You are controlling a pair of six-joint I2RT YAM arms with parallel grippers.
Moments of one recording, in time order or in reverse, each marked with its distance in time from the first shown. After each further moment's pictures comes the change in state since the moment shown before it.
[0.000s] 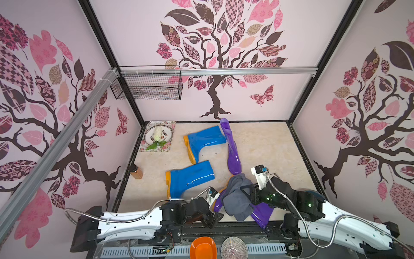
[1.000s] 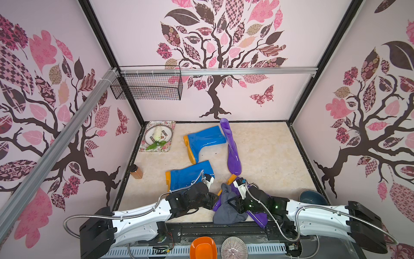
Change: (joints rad) left arm 0.254 0.167 -0.002 0.160 0.157 -0.205; right arm 0.029 0.278 -0.359 0.580 -0.170 0.020
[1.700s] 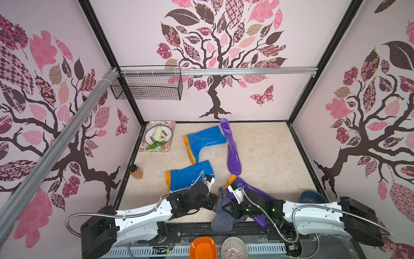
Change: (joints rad) left arm 0.001 0.025 -0.018 0.061 0.032 -0.018; right arm 0.091 0.140 -0.029 0.229 -0.067 0.053
